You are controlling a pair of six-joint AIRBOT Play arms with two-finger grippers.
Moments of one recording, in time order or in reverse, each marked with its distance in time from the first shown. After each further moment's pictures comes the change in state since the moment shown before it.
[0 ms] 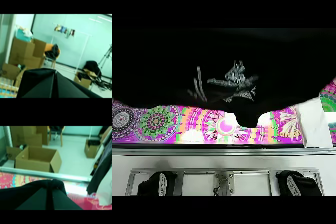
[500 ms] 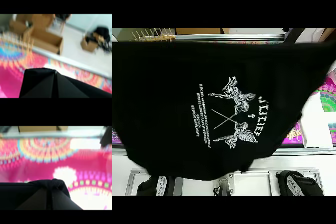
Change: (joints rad) left arm 0.021 -0.232 -0.051 -0.030 -0.243 0.018; right arm 0.001 -0.208 0.003 -0.050 0.266 0.159
